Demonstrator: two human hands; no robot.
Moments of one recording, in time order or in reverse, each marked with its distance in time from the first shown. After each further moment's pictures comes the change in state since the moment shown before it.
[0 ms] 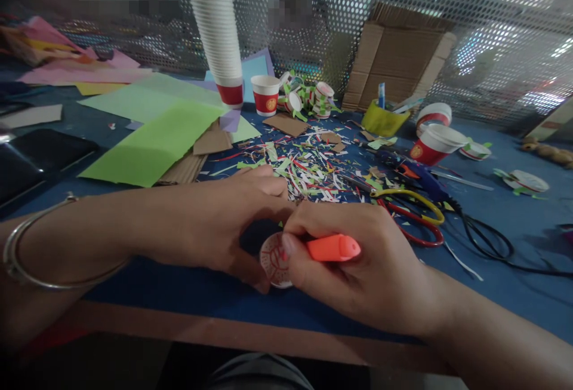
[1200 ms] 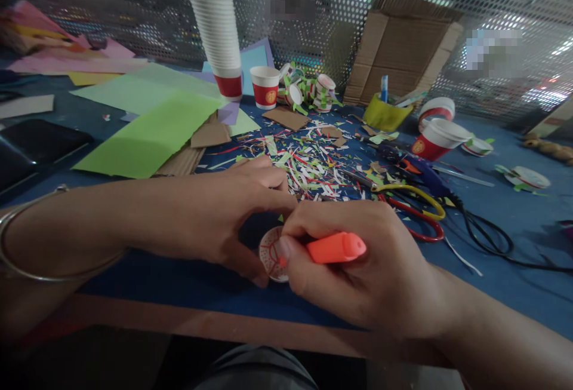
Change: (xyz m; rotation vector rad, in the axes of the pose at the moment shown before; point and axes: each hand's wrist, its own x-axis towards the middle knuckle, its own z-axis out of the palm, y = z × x) left_hand 0.000 0.000 0.000 -0.009 -0.021 -0.023; right_hand -0.006 -0.002 -0.001 0.028 -0.038 0.022
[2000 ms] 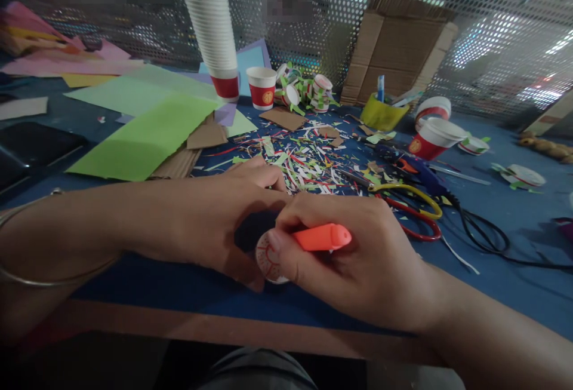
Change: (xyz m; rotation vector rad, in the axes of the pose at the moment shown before) left_hand 0.000 -0.002 0.001 -0.010 -0.009 -0.031; right_hand 0.005 0.002 0.004 0.018 0.071 -0.018
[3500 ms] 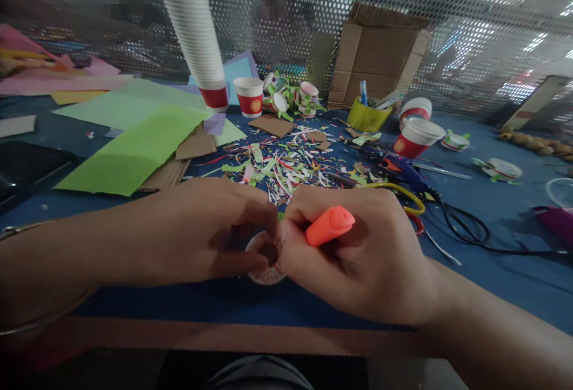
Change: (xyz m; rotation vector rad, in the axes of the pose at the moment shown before) left_hand -0.001 0.022 -0.004 0.014 0.050 -0.078; right_hand -0.006 -0.005 -0.015 -0.146 0.108 0.051
